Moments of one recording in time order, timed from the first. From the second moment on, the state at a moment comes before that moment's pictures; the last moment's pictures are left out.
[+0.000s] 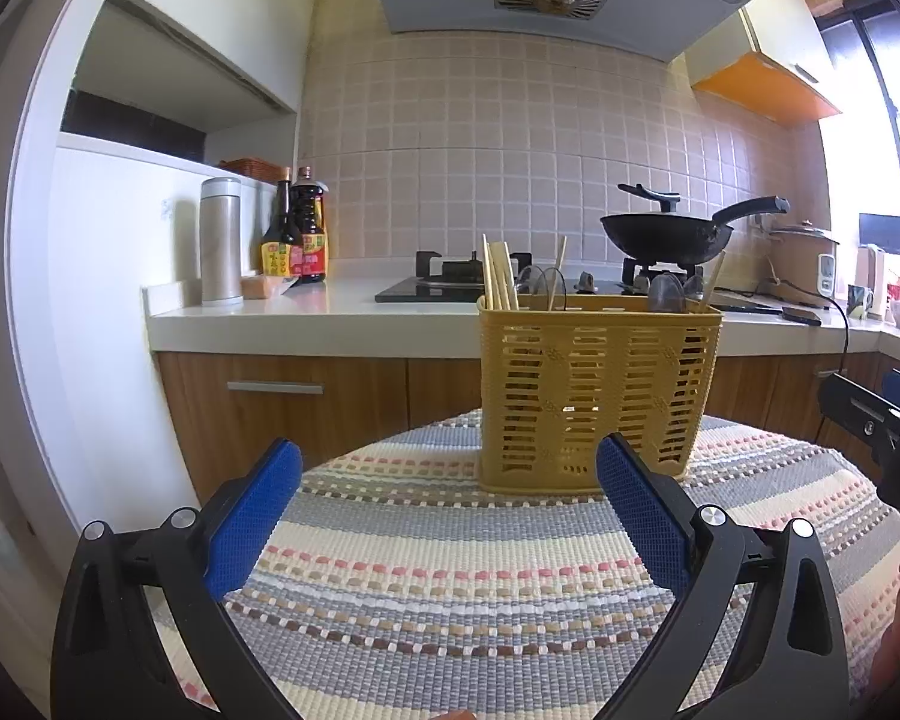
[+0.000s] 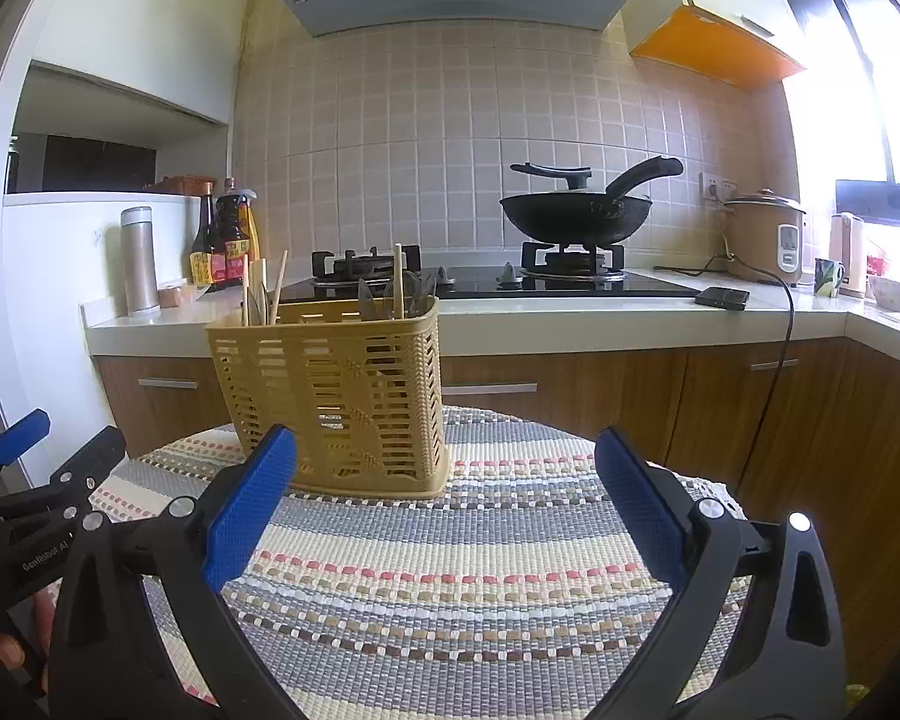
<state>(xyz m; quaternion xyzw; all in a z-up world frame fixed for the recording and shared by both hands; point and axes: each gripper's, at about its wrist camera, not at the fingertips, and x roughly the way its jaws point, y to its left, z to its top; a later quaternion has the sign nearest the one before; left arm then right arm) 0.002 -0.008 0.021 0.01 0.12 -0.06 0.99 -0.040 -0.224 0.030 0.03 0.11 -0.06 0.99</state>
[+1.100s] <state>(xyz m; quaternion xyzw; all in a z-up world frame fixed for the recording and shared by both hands) 0.005 -0.009 0.019 0.01 0.13 -0.06 0.99 -0.037 -0.222 0.028 0.02 0.12 -0.06 0.99</state>
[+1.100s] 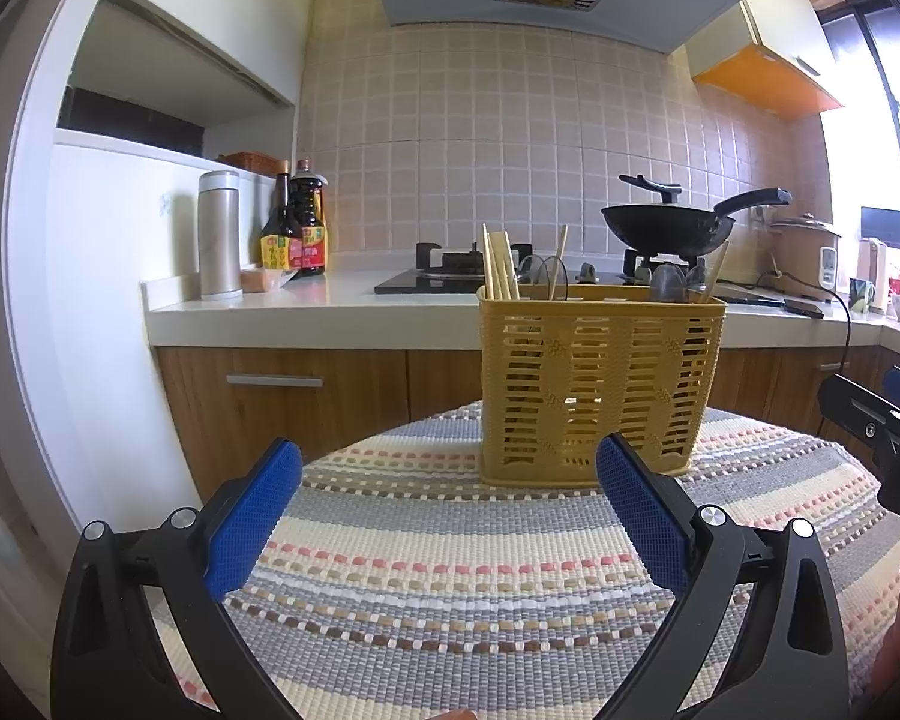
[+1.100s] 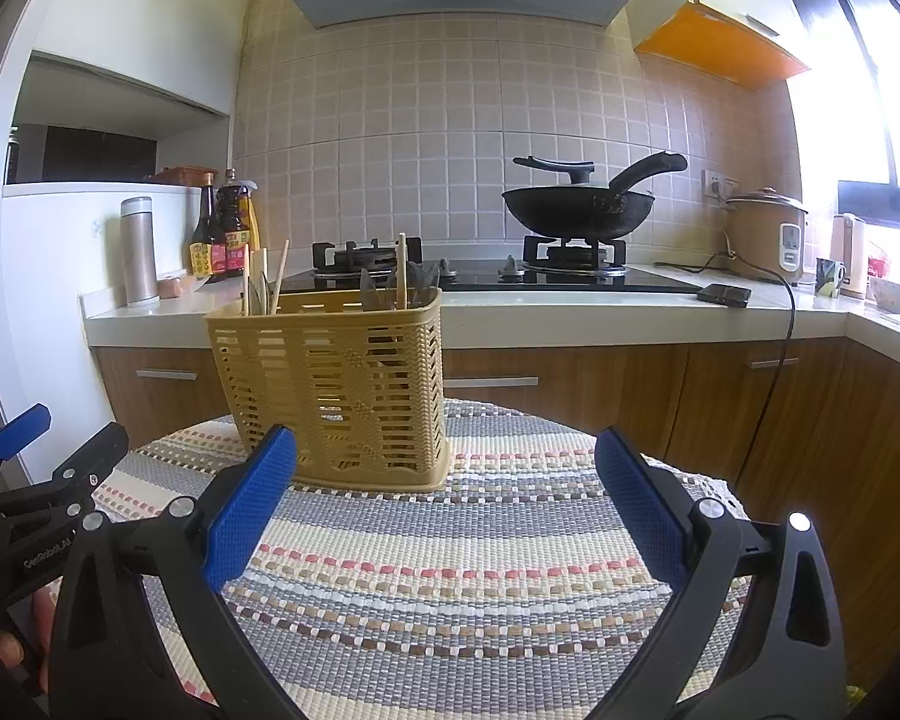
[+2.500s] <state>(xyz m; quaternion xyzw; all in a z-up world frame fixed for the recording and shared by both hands) 0.007 -0.008 0.017 0.02 0.14 -0.05 0.99 -0.036 -0.228 0.026 0.03 0.13 -0.06 0.99</state>
